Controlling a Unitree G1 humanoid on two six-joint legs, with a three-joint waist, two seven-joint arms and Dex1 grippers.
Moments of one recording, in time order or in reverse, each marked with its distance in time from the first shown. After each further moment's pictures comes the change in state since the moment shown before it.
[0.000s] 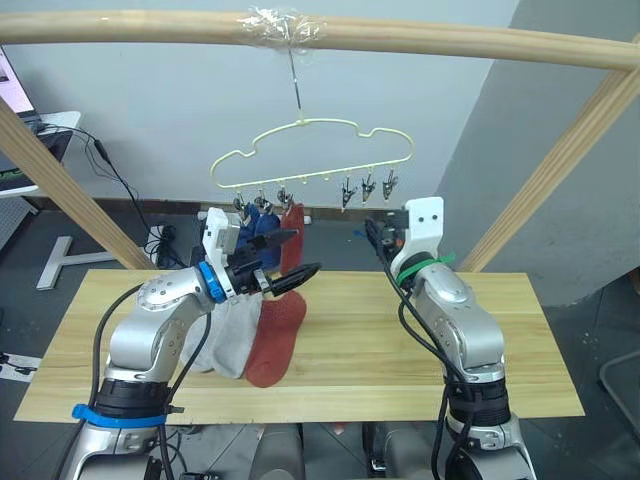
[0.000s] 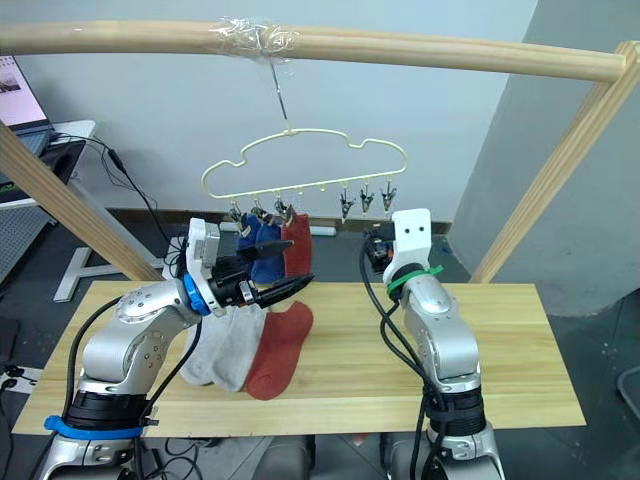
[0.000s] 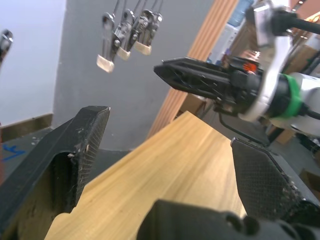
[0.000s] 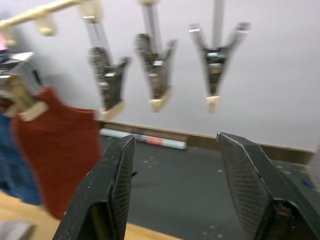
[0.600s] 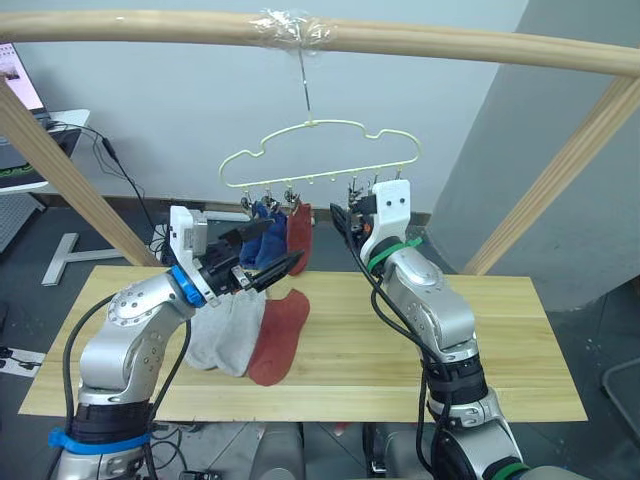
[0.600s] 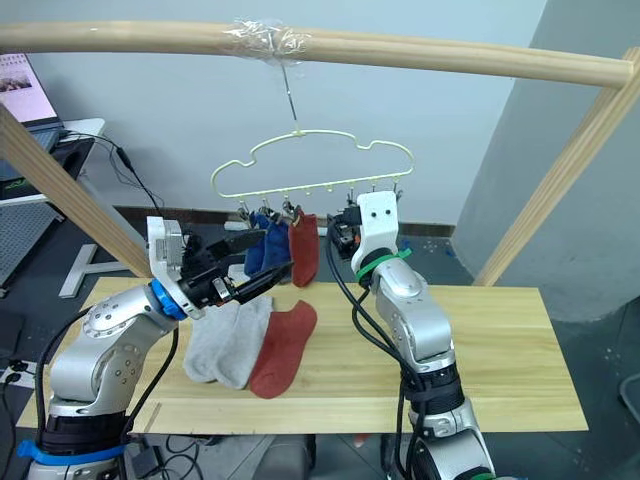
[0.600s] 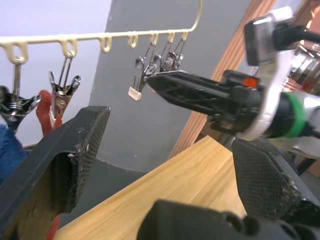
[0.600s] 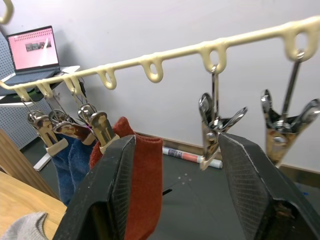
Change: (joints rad) left arm 0.101 0.012 0.115 -0.138 -0.068 0.024 0.068; right arm -0.135 0.050 0.028 0.175 0.040 -0.112 -0.045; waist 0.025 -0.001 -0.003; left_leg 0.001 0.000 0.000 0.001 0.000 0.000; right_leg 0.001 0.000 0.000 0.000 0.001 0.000
